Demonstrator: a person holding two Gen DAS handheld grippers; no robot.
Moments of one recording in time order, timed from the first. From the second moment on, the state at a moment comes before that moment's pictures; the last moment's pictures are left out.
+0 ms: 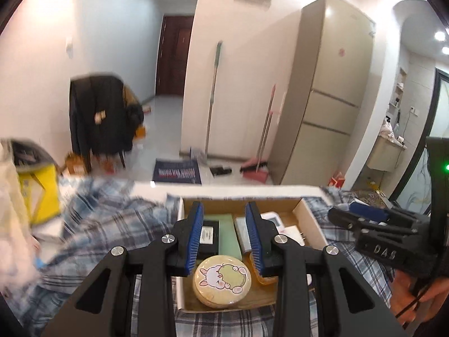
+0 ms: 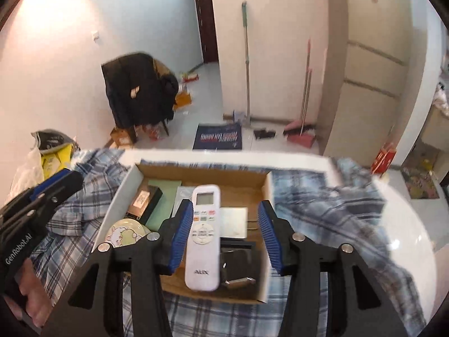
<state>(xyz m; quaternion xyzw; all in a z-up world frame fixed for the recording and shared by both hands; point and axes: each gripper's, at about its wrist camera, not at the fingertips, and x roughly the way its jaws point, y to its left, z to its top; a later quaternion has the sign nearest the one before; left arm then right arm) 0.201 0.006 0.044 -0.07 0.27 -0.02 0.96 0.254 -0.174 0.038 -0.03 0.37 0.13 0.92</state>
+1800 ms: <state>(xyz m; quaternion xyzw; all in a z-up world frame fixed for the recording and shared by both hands) 0.016 -0.018 0.005 0.03 -0.01 0.03 1.00 0.073 -0.206 0.014 -0.02 0.08 0.12 0.99</state>
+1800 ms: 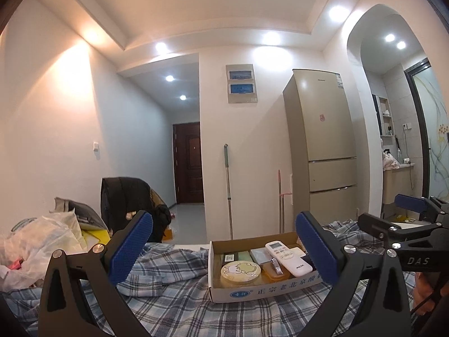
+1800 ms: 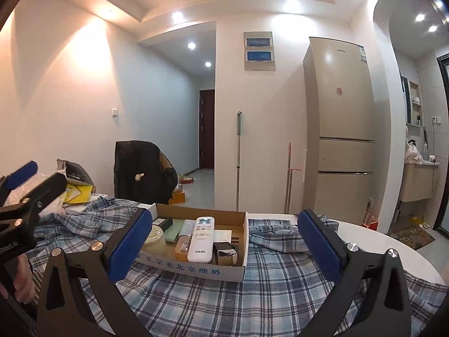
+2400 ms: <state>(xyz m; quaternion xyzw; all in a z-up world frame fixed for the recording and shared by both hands) 0.041 0.004 -0.001 -0.02 0.05 0.03 1.00 0.079 -0.210 0.013 -0.02 0.10 0.12 0.99</state>
